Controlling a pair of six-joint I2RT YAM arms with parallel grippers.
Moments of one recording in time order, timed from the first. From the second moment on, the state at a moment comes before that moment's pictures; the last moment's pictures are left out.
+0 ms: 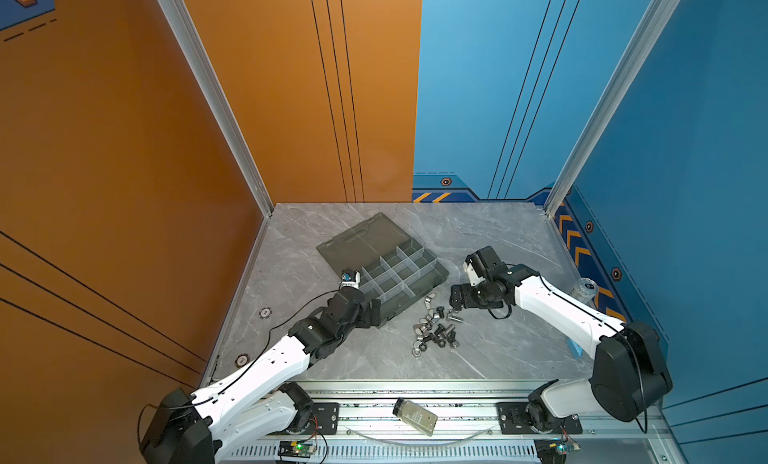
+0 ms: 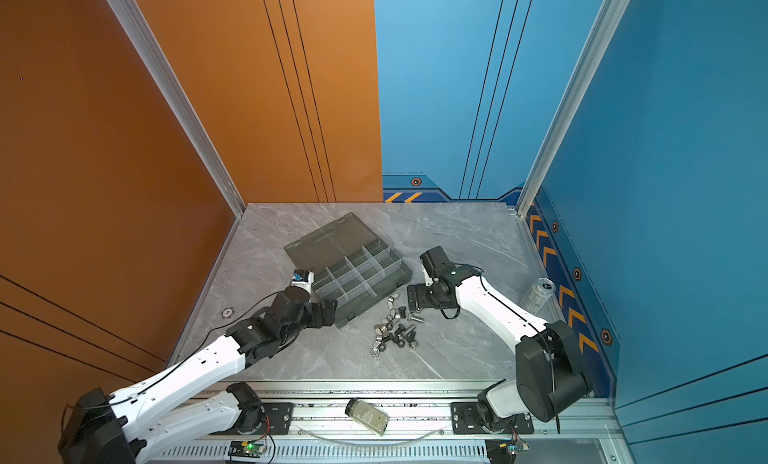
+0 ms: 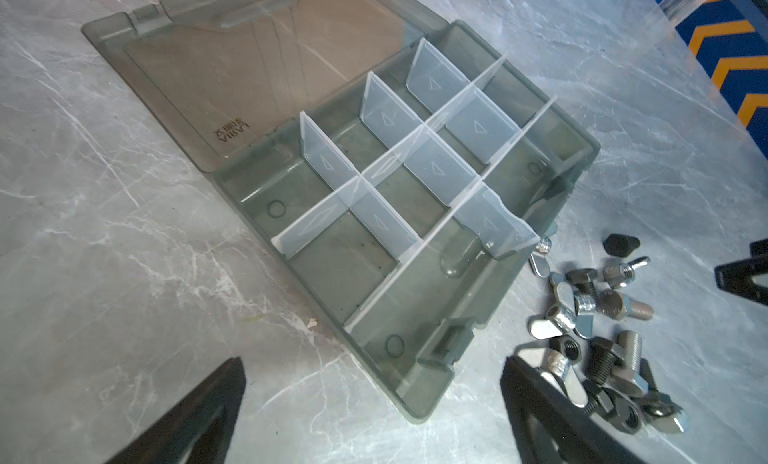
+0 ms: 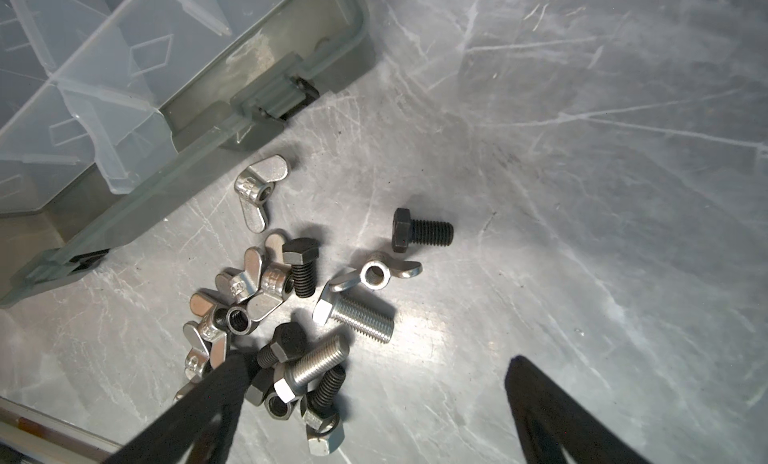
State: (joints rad) left arm -0.71 1.00 0.58 -0.32 -0.28 -0.55; right arm 0.46 1.44 1.00 -0.75 -0.08 0.37
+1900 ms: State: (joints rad) left arm -0.75 1.03 0.60 -0.37 -0.30 -0.57; right arm 0.50 1.69 0.98 -0.53 -0.07 1.01
